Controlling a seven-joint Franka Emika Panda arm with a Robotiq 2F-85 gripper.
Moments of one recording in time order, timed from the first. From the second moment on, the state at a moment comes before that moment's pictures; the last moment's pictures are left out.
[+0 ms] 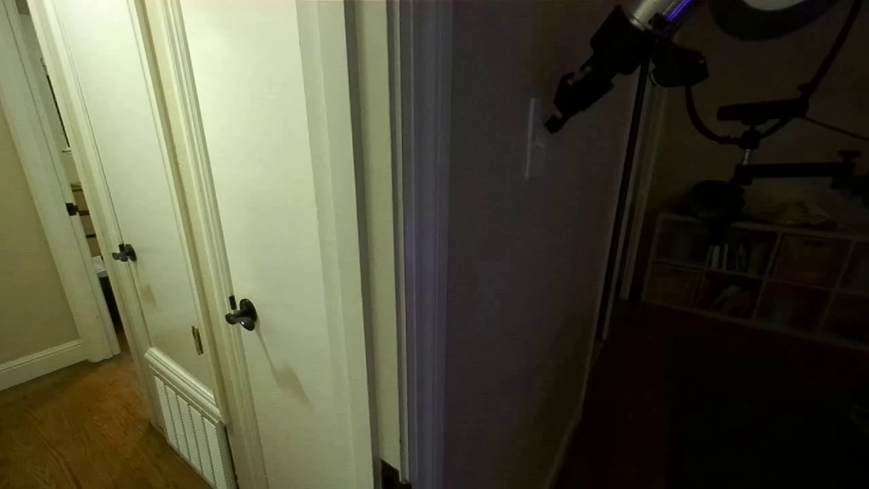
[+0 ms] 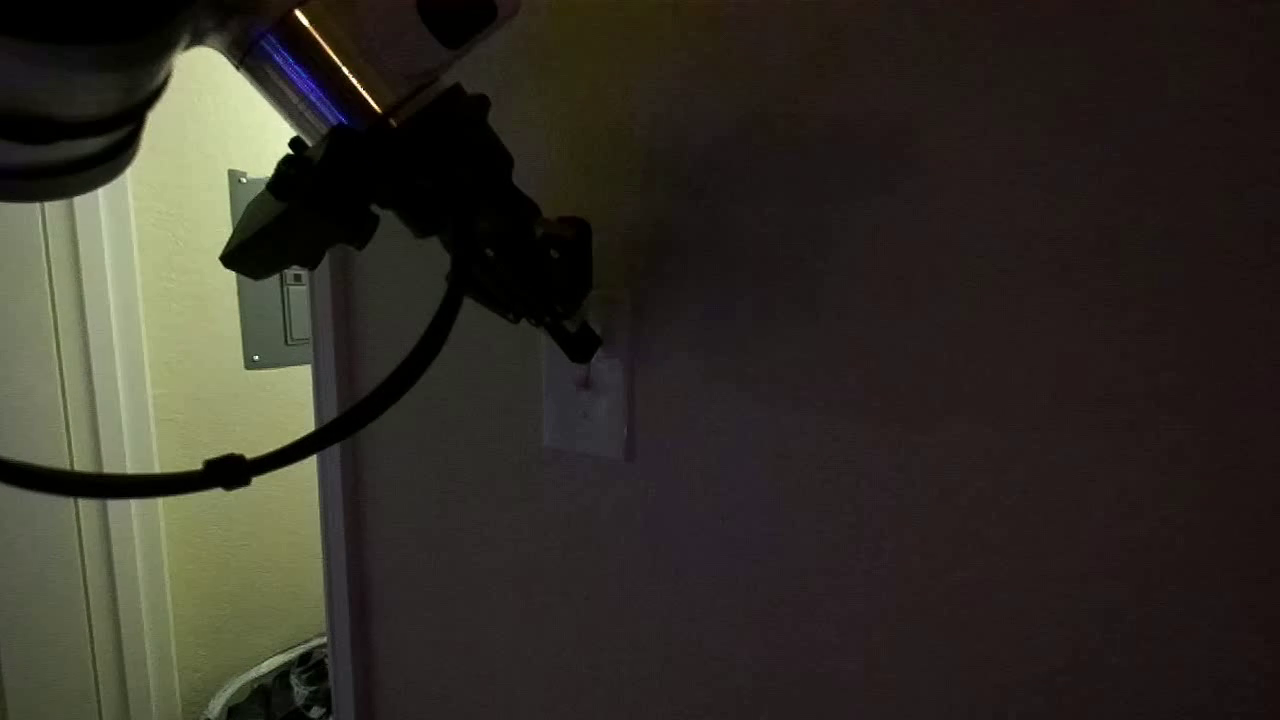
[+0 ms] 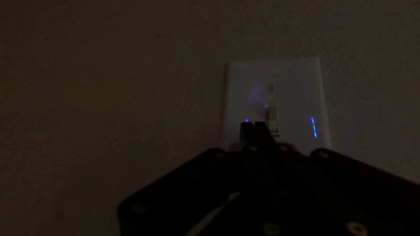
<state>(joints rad) -0.11 -0.04 -0.01 -2.21 -0.26 2.95 0.14</state>
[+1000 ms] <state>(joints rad) -0.12 -0.02 0.00 -2.24 -0.34 2.88 0.15</state>
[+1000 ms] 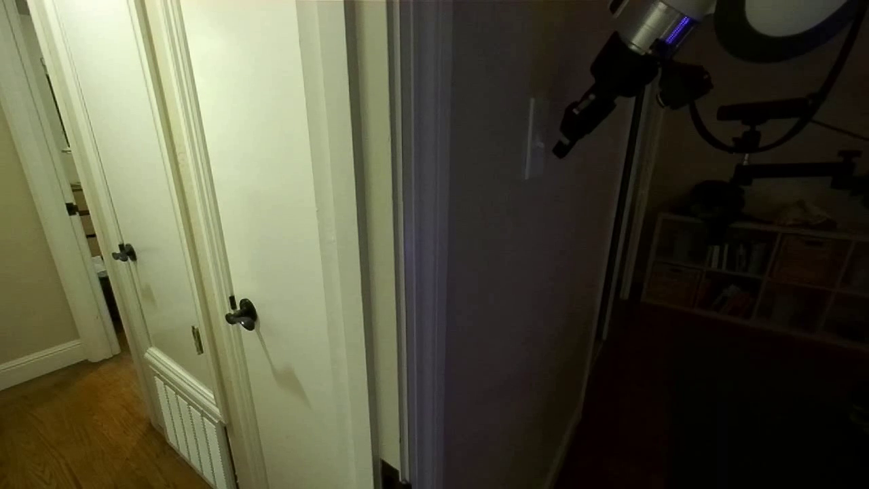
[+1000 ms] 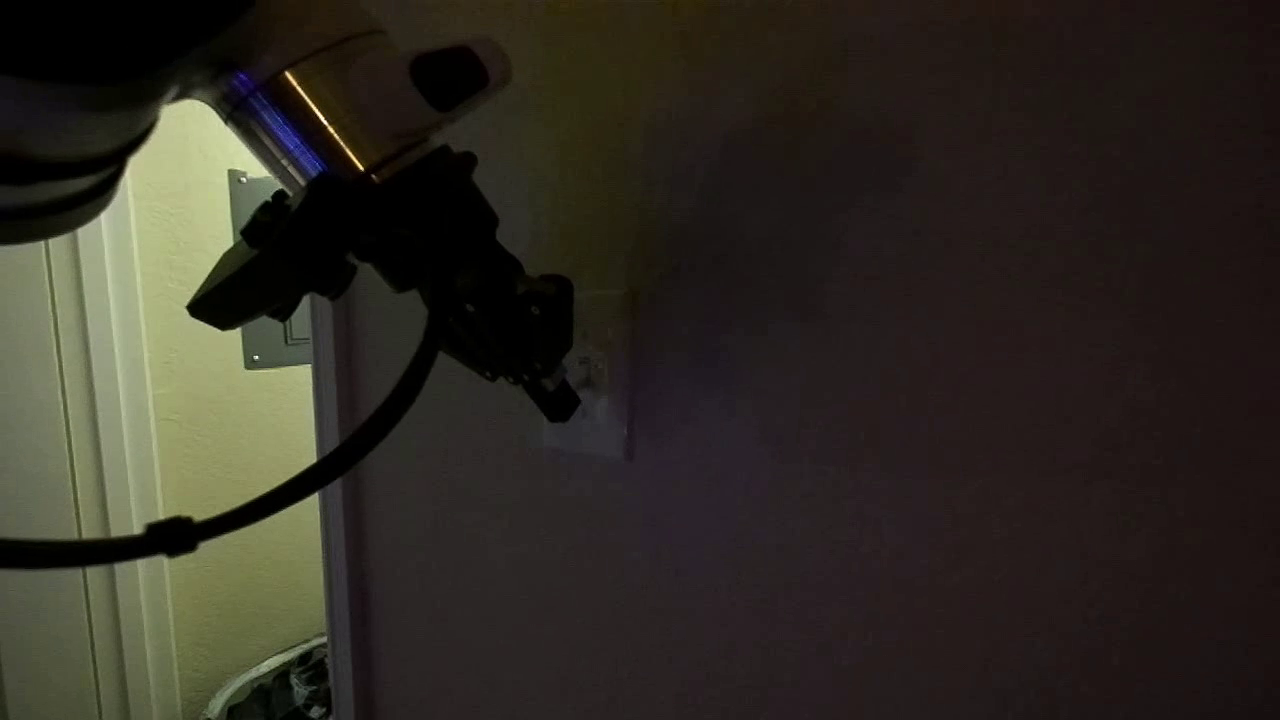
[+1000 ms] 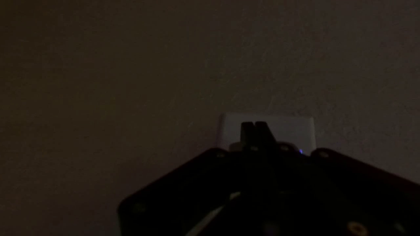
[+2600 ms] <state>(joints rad) -0.12 0.04 0.01 -2.20 -0.28 2.92 0.15</state>
